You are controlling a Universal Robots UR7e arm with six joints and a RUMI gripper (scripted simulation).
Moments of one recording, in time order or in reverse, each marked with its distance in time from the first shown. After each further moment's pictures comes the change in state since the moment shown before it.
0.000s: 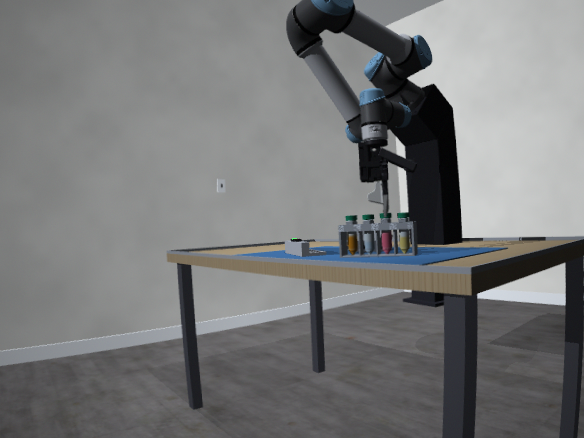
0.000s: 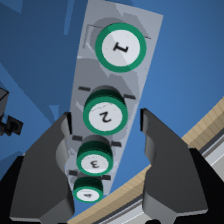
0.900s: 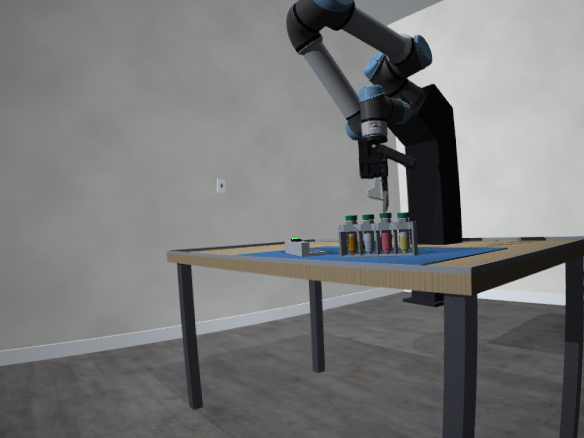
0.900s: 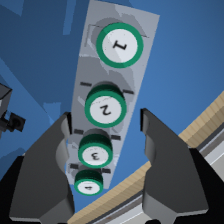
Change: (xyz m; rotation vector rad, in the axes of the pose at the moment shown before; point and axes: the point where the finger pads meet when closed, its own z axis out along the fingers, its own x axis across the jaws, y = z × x) arm 0.000 0.000 -0.011 0.000 0.000 0.000
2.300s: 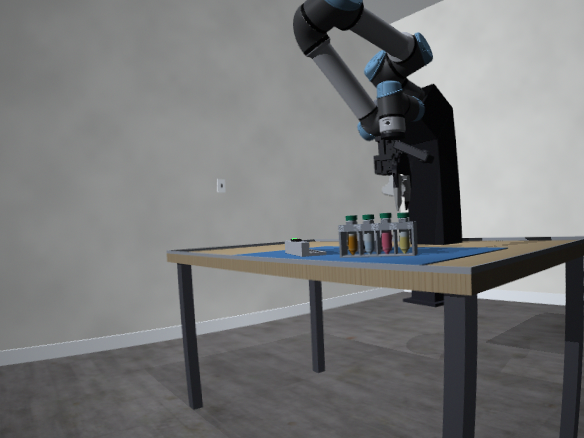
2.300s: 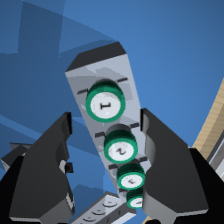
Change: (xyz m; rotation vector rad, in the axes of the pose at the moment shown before) arm 0.013 -0.051 -0.007 0.000 0.000 0.489
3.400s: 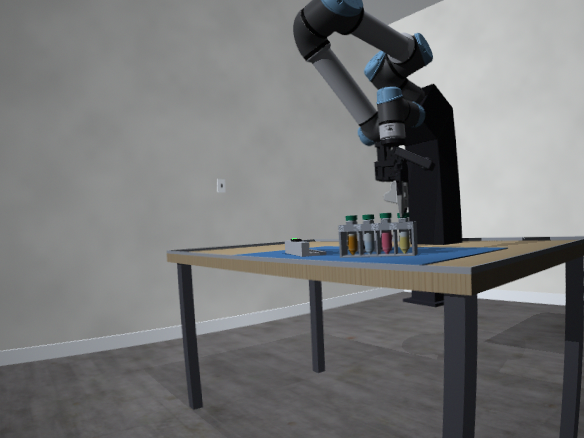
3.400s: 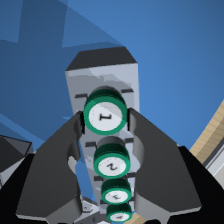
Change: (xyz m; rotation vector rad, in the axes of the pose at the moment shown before) arm 0.000 0.000 0.019 0.001 0.001 -0.183
